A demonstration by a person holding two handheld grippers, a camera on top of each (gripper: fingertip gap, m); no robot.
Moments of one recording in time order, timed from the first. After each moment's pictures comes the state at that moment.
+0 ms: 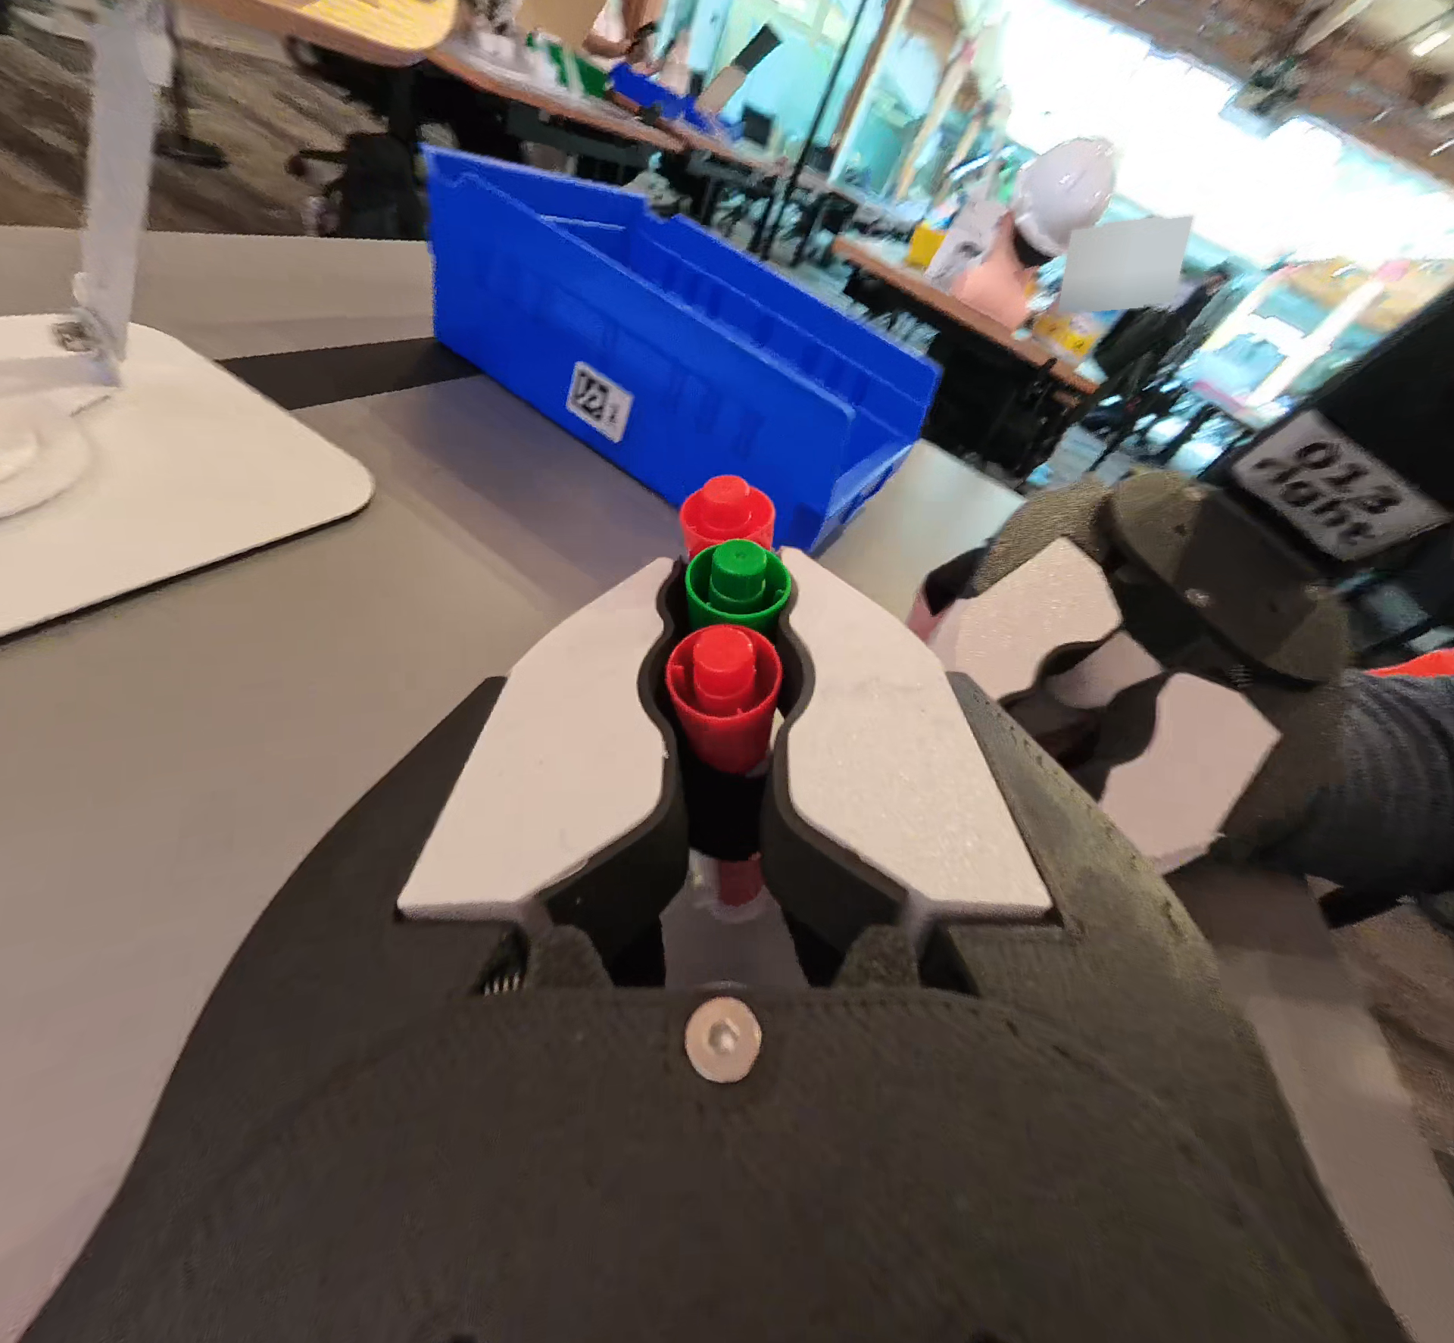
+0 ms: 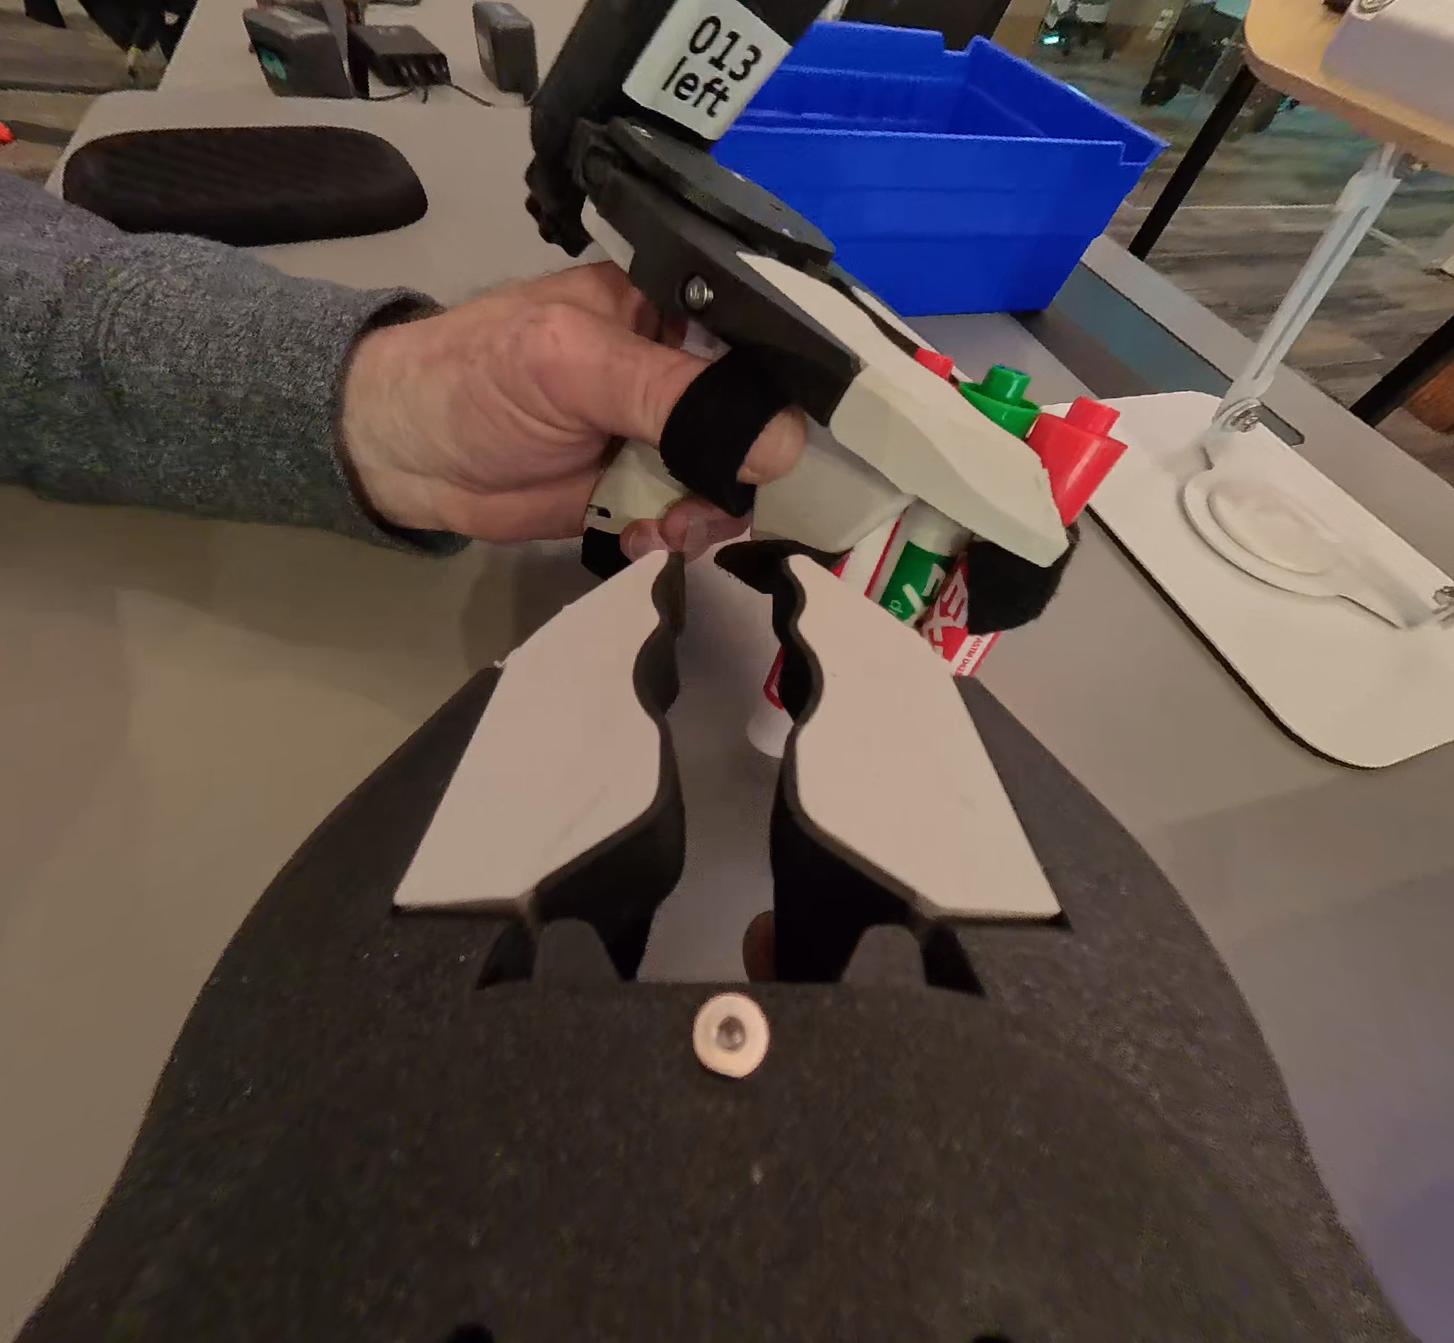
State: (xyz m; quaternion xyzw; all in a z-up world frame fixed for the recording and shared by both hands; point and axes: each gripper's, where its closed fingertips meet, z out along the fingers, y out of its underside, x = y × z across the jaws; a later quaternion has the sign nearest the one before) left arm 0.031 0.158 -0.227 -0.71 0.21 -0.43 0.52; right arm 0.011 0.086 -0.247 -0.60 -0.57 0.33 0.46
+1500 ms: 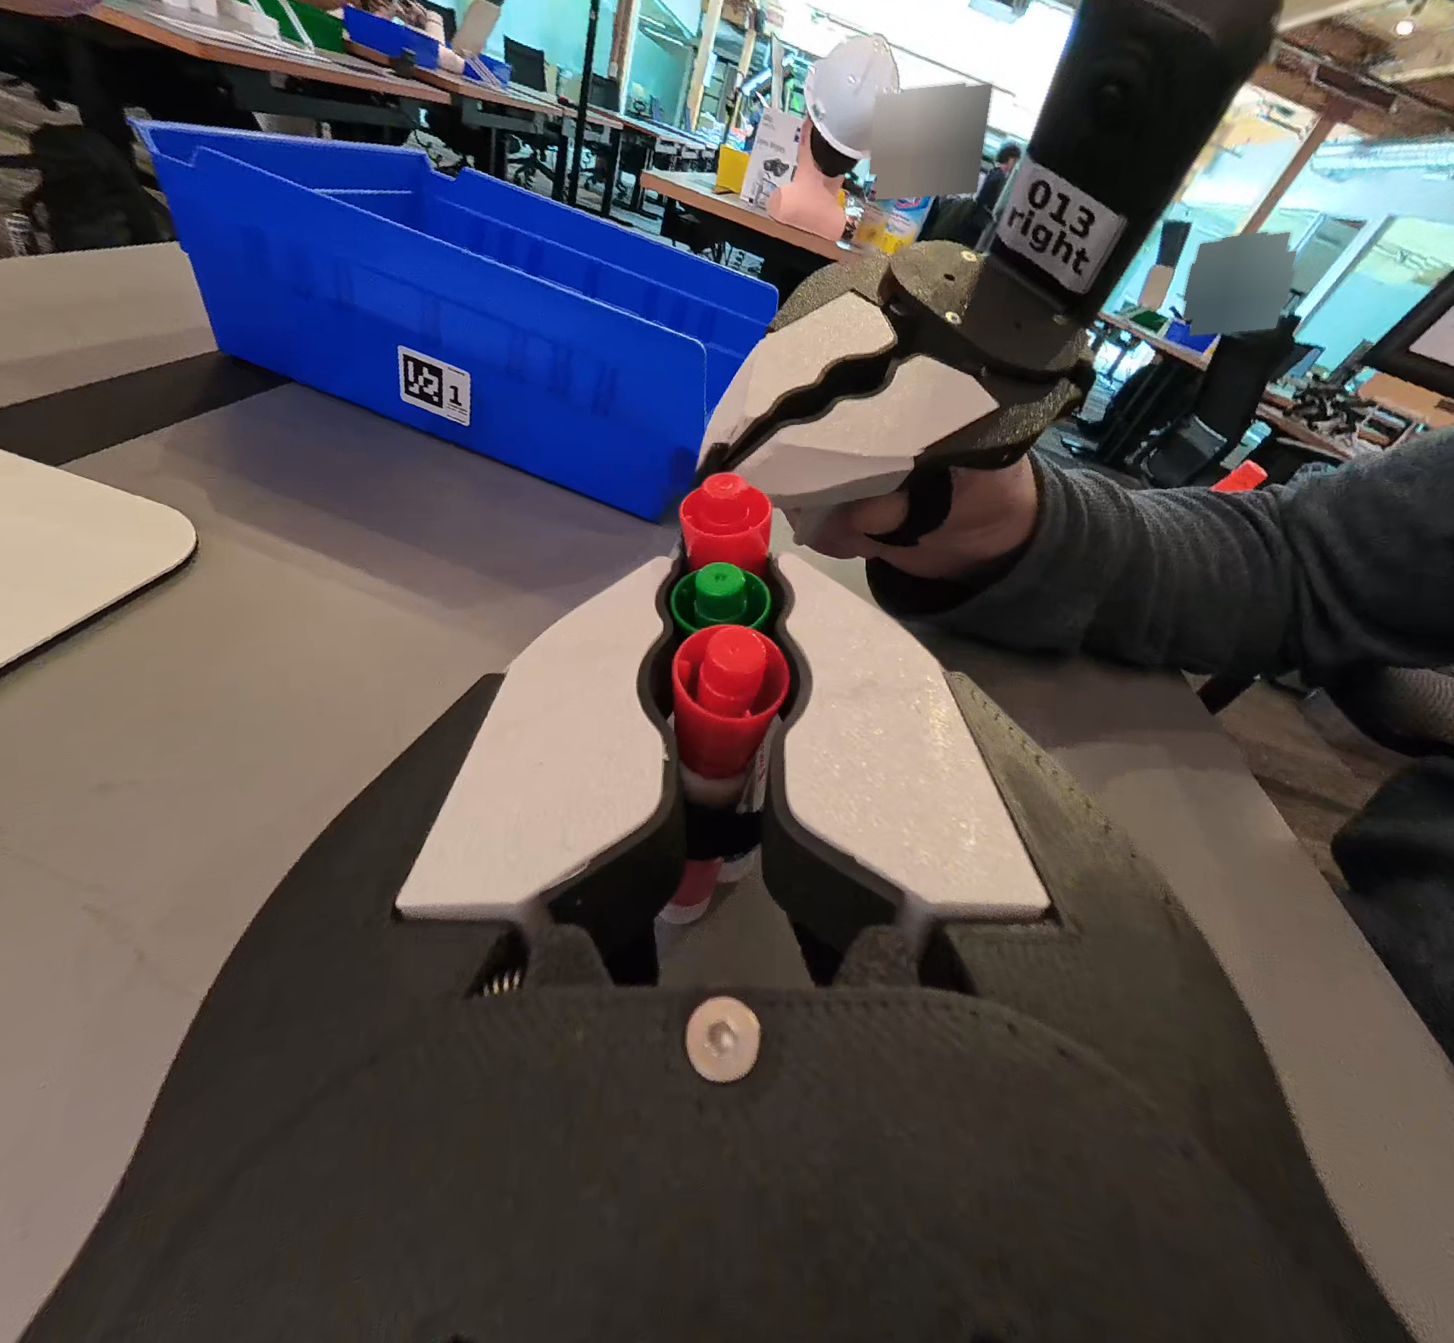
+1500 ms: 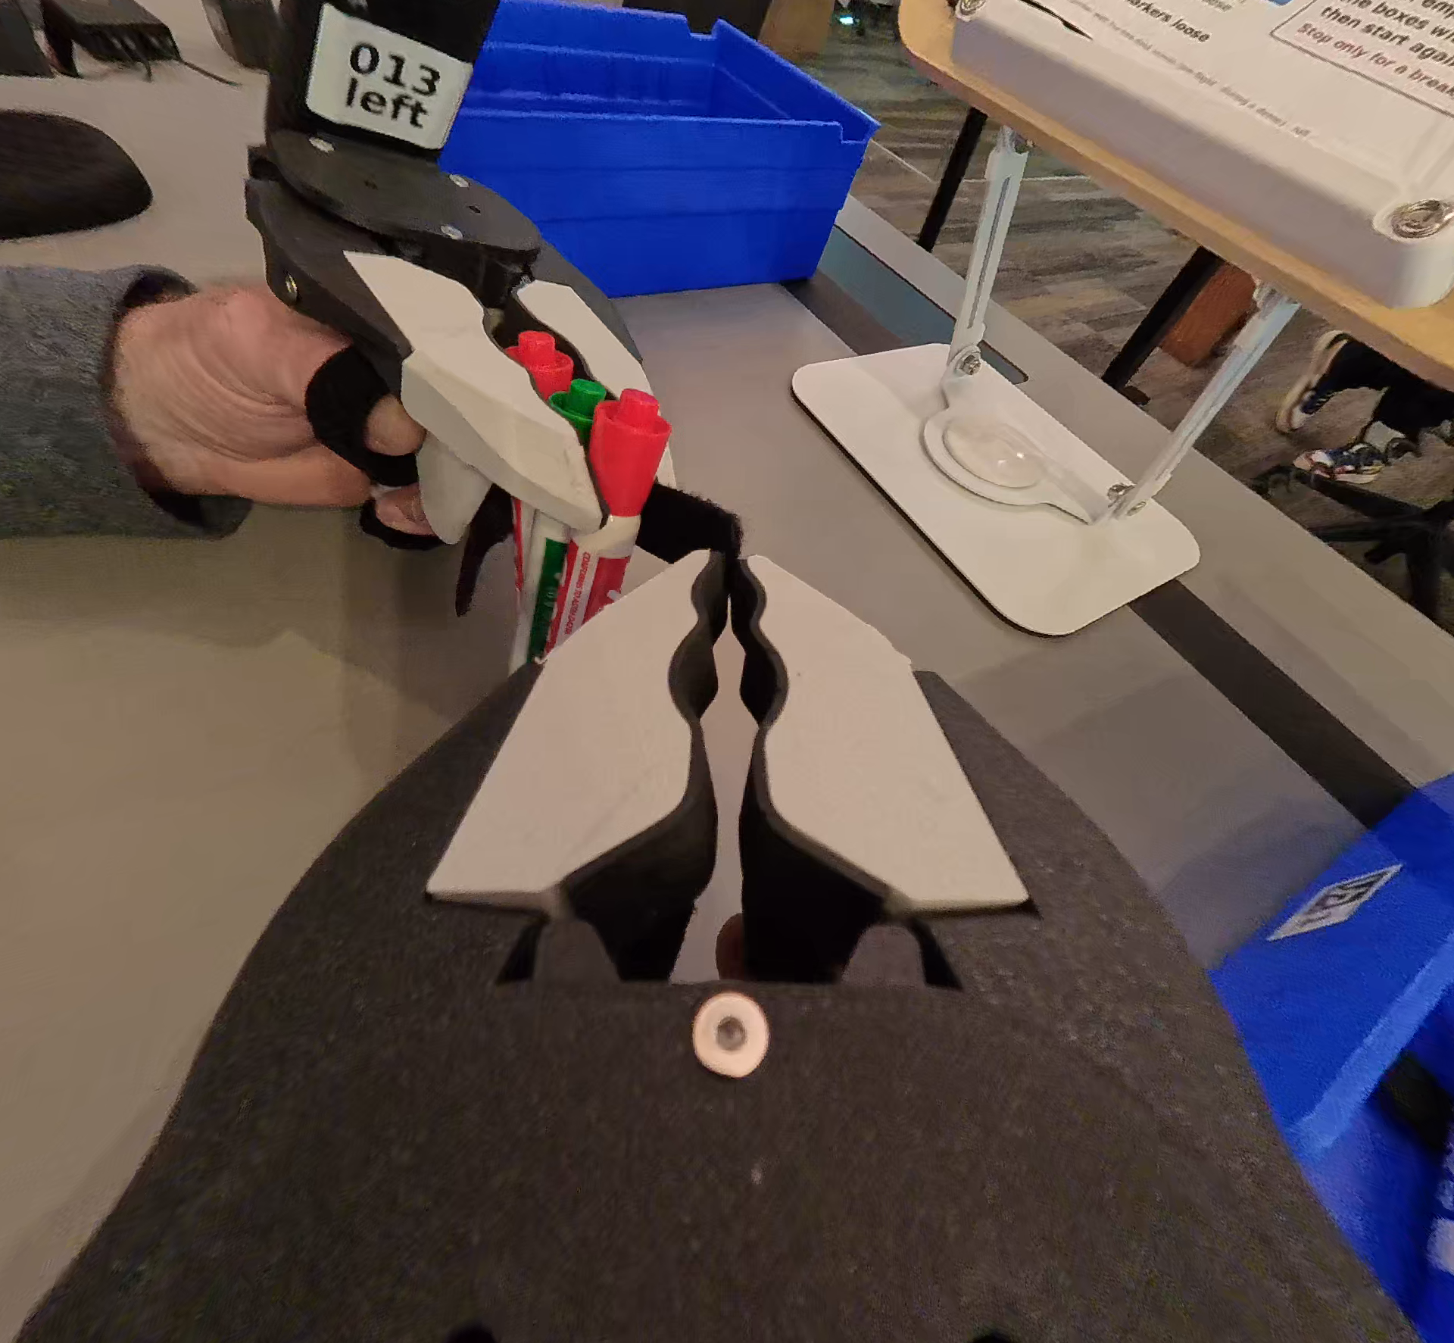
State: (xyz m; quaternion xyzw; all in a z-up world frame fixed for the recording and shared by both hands) left arm 0.039 0.132 -0.231 -0.65 0.33 -0.47 0.49; right arm 0.053 0.149 -0.228 -0.64 -0.51 0.27 0.51
